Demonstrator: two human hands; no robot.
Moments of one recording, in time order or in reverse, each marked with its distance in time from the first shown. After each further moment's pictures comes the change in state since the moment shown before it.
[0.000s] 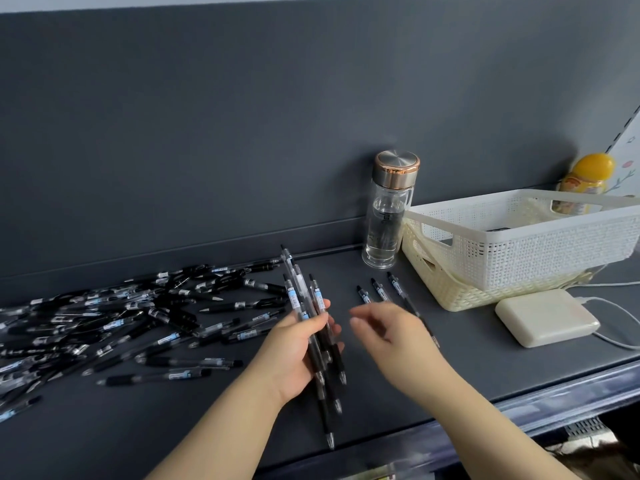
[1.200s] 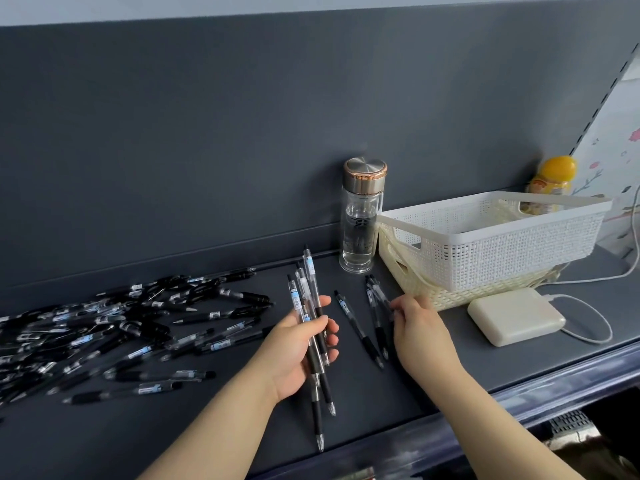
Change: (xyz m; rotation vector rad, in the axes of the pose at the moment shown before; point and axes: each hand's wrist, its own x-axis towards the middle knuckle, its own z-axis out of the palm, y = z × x) left_hand 0.009 -0.008 0.025 0.180 -0.121 0.017; right_hand 0.013 0.064 -0.028 -0.327 0.218 0.203
